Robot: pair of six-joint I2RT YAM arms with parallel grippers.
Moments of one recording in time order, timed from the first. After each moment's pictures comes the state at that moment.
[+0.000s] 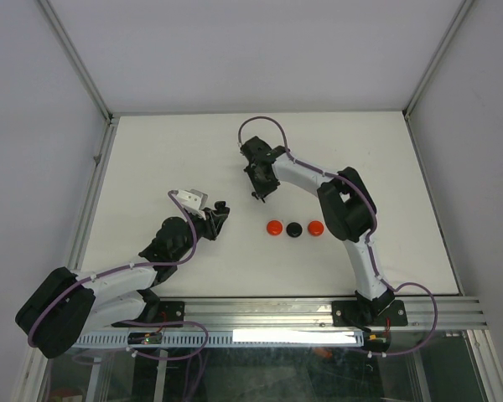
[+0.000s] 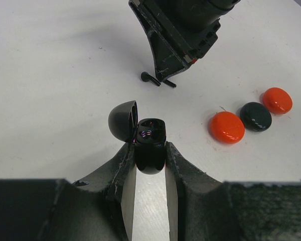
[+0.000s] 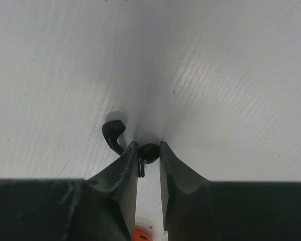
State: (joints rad) left arm -0.67 1.06 0.19 0.71 -0.08 -0.26; right arm 0.69 2.19 1.72 -0.72 0.12 0.19
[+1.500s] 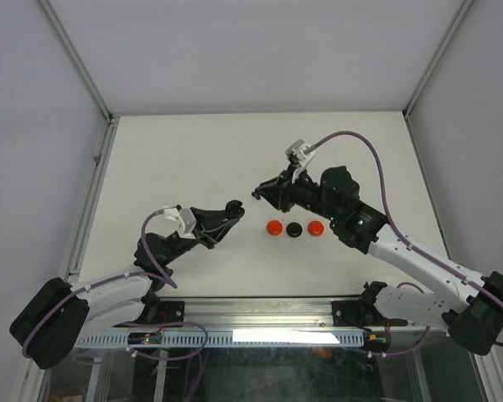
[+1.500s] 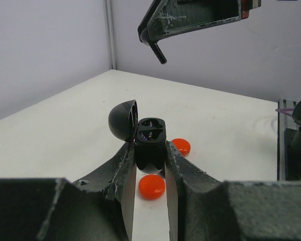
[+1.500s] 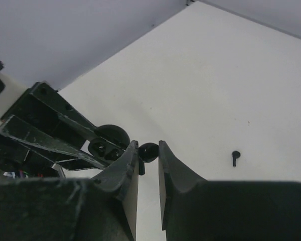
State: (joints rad) left arm -0.67 0.97 0.09 1.23 0.35 -0.14; right arm 0.81 1.06 0.90 0.02 -0.17 0.20
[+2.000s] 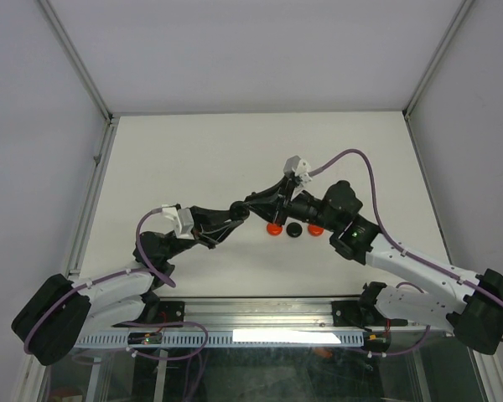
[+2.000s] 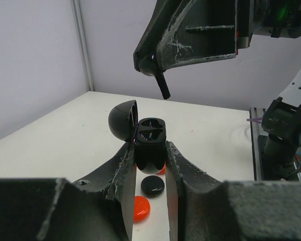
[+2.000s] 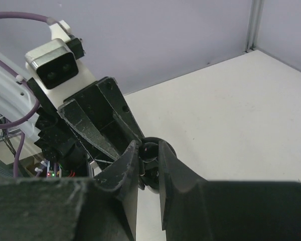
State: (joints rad) left arm -0.67 1.00 0.14 1.31 0.49 -0.17; right arm 0.88 1.02 0.74 0.37 -0.36 0.21
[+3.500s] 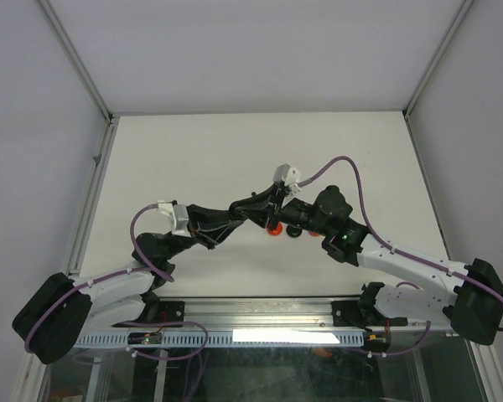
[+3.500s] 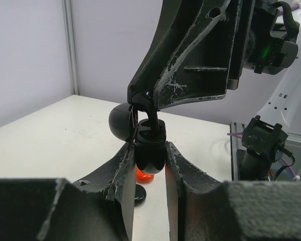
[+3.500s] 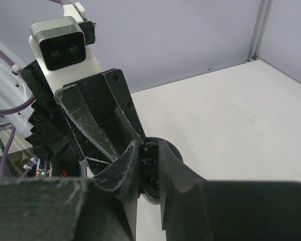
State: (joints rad) left arm -0.67 1.02 0.14 1.38 0.49 -0.31; right arm 0.95 1.08 0.71 0.50 -0.33 0.14
